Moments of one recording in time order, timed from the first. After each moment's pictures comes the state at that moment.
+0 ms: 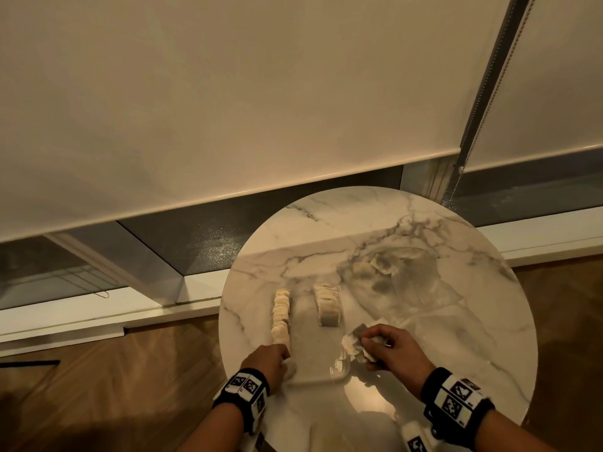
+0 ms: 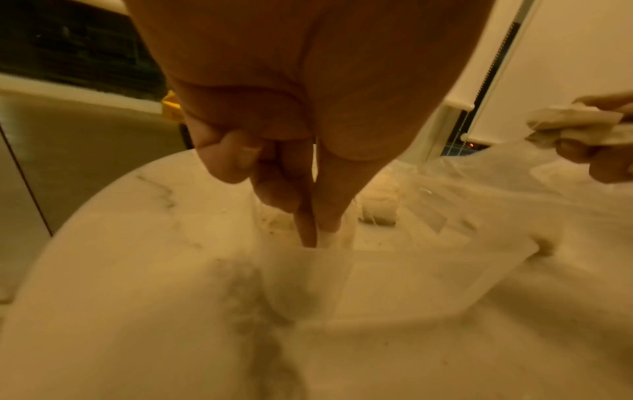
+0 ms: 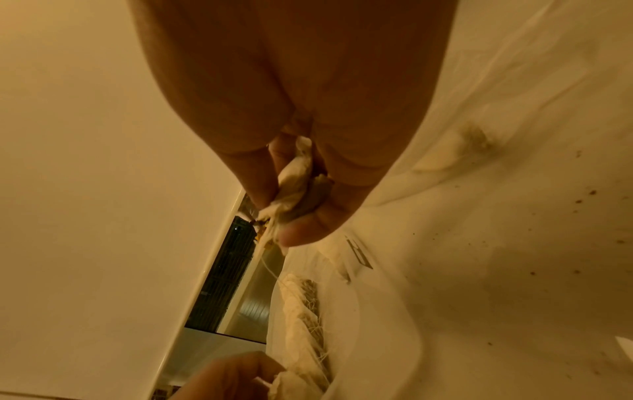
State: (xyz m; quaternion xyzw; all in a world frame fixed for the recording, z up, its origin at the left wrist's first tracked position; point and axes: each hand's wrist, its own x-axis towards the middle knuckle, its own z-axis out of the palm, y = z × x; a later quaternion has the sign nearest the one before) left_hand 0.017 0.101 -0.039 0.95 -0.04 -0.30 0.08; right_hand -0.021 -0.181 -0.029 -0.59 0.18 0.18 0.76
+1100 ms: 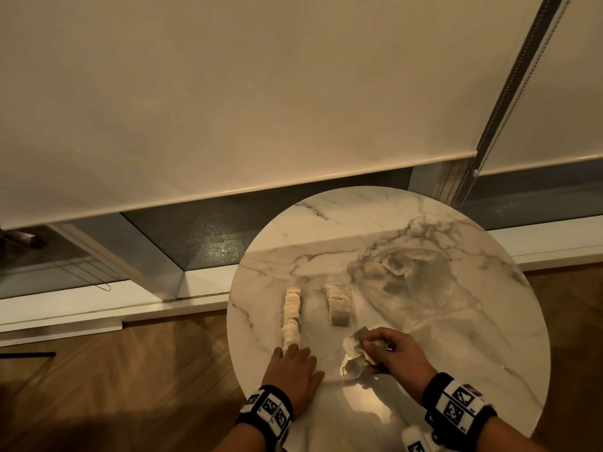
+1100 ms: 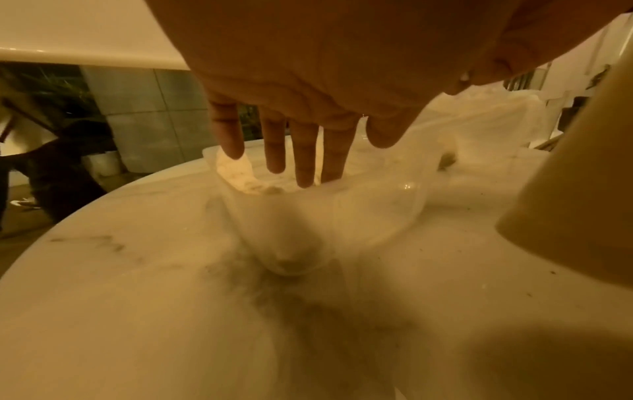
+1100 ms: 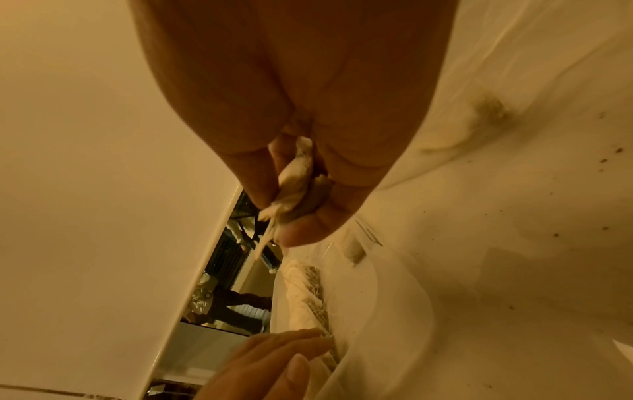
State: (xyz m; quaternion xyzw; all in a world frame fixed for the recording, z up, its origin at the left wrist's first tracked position) left_hand -0.013 0.089 -0.048 0.95 -0.23 -0.21 -0.05; right_hand -0.023 -0.150 -0.019 -0.62 0.19 0.17 0.74
